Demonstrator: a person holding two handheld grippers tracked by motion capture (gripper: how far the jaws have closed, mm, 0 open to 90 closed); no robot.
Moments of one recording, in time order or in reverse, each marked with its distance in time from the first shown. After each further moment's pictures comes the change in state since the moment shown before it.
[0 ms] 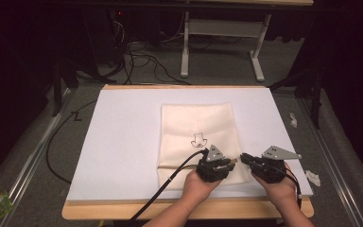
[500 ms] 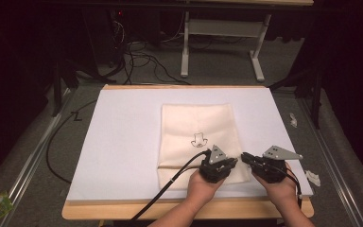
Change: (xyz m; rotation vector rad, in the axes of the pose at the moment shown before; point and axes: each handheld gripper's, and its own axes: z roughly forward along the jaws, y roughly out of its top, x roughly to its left) left arm -0.008 0.000 0.004 -0.060 0.033 0.000; right arm -0.001 0.001 -0.001 -0.014 -0.008 0.000
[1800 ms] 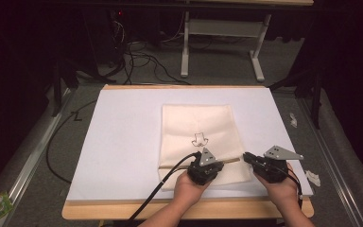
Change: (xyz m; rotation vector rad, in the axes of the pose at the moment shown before) left arm 0.020 -0.014 -0.031 0.114 0.031 0.062; right arm -0.003 -0.002 -0.001 0.014 -0.039 0.012
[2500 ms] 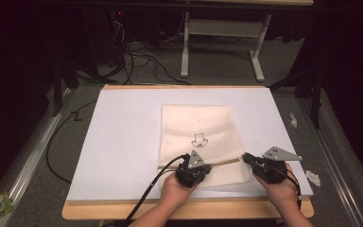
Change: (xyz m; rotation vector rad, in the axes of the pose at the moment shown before) left arm 0.016 -0.017 -0.024 0.064 0.024 0.017; right arm 0.002 -0.001 0.001 0.006 -0.011 -0.009
